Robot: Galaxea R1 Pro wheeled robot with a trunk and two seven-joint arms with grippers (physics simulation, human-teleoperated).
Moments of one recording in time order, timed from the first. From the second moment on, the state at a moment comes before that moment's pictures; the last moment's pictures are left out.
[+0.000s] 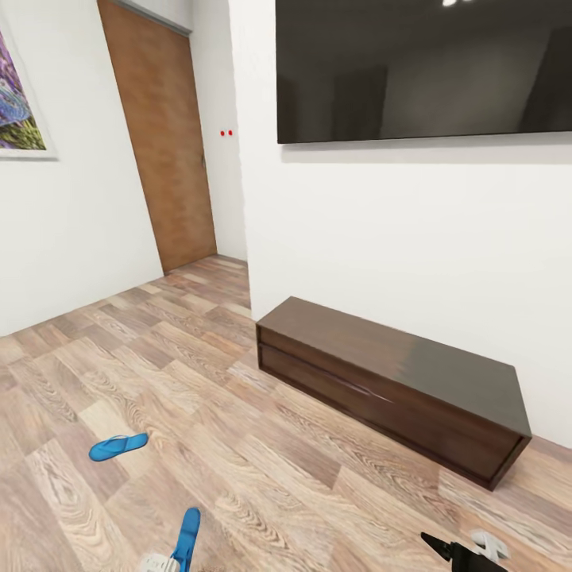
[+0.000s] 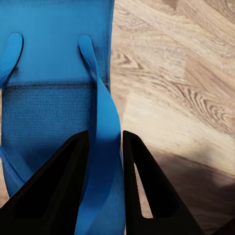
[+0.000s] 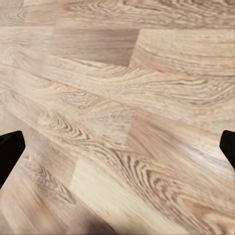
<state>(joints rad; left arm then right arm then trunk) -0.30 0.13 0.35 -0.34 -0.28 -0.05 -0.75 -0.37 -0.36 -0.05 -0.22 -0.52 0.12 0.81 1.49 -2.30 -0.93</state>
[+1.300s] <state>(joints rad) -0.30 0.13 0.35 -0.34 -0.28 -0.05 -0.75 -0.37 -0.36 -0.05 -0.22 -0.52 0.12 0.81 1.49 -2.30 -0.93</state>
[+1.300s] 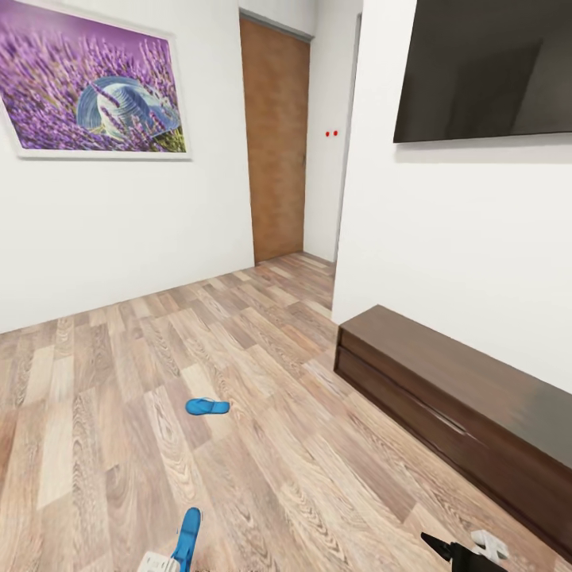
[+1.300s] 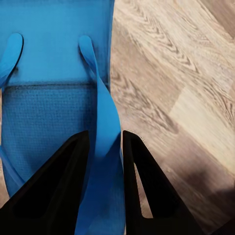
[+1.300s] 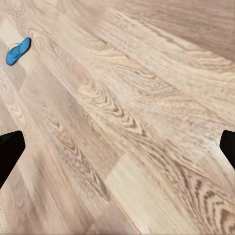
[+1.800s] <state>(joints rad) -0.30 0.13 0.35 -0.34 -0.28 -0.05 -0.75 -0.37 -0.36 -0.05 -0.22 -0.52 0.12 0.81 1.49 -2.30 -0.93</state>
